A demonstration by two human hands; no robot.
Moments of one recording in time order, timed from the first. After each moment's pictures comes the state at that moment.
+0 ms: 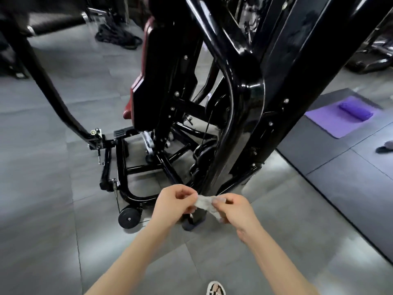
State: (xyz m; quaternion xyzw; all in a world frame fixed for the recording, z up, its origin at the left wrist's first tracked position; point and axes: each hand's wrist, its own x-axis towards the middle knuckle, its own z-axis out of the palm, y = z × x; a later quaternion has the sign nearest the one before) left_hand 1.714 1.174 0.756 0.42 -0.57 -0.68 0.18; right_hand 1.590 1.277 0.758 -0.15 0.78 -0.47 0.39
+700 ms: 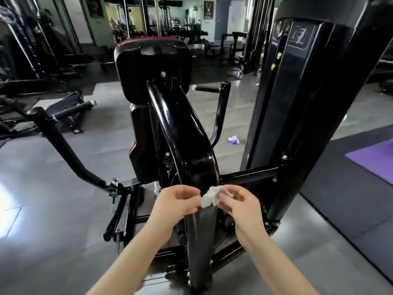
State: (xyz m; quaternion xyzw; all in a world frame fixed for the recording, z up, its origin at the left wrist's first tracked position) left_hand 1.512 1.163 0.895 0.43 -0.59 -0.62 0.29; right_hand 1.373 1.241 0.872 -0.21 0.59 -0.69 0.36
